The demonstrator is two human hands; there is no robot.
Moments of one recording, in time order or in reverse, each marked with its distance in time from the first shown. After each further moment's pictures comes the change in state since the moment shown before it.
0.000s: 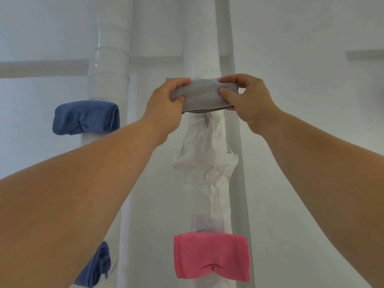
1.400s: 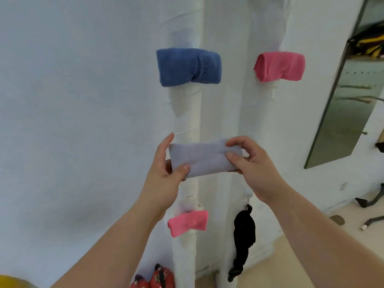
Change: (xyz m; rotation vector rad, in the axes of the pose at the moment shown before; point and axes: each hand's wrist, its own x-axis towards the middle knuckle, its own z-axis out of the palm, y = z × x) left_hand -0.474 -0.185 -0.331 -0.501 -0.436 -0.836; right_hand -0.532 -0.089 0.299 -0.169 0.042 0.863
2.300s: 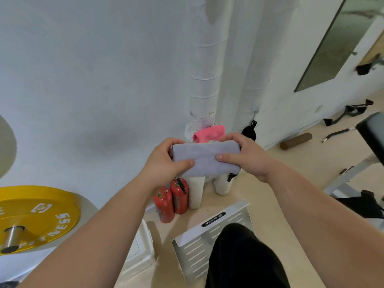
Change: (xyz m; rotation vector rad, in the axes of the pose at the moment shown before) left_hand -0.133 -0.061 -0.151 0.244 -0.264 -0.386; right_hand -0.165 0.043 0.121 -0.306 -0.206 0.440
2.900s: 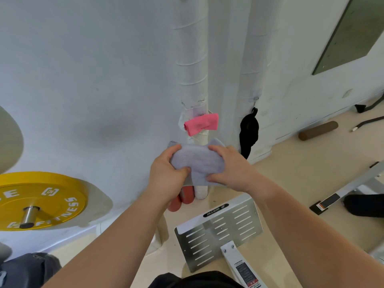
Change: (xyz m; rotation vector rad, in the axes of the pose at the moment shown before) left_hand -0.035 -0.001 0.114 0.050 0.297 -0.028; right_hand -0.024 0.073 -0.015 -0.422 -0.095 -0.040
